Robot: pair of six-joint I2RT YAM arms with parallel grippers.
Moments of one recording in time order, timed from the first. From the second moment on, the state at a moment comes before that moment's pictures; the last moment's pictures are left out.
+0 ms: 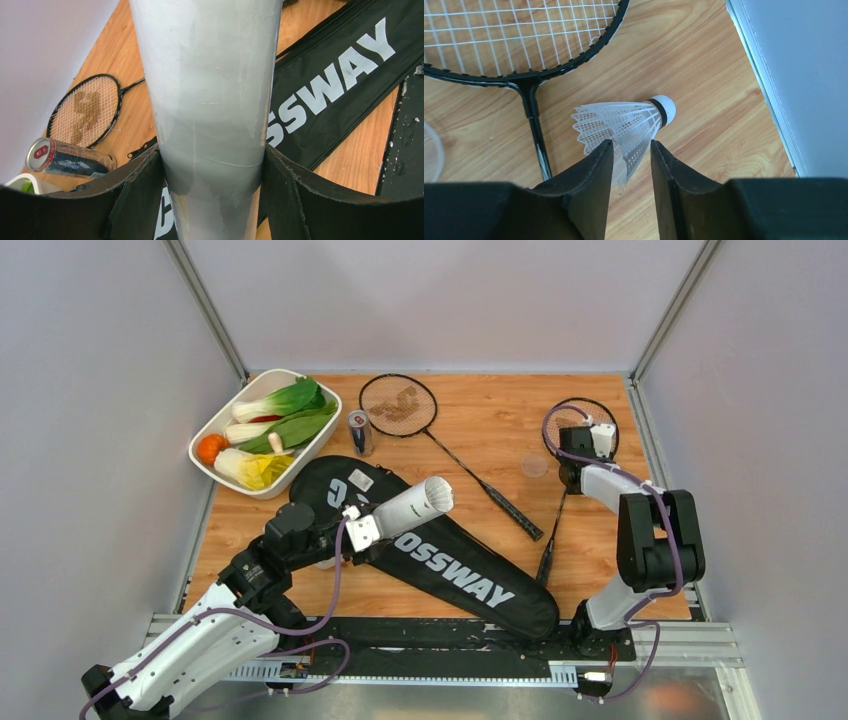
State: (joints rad) left arm -0.74 0.55 0.55 -0.29 0.31 0.49; right arm 0.08 1.62 0.90 -0.23 0.67 0.29
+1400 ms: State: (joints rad) left arm -0.74 0.59 0.55 -0.29 0.30 0.49; right arm 0.14 0.96 1.02 -0.30 -0.85 0.30
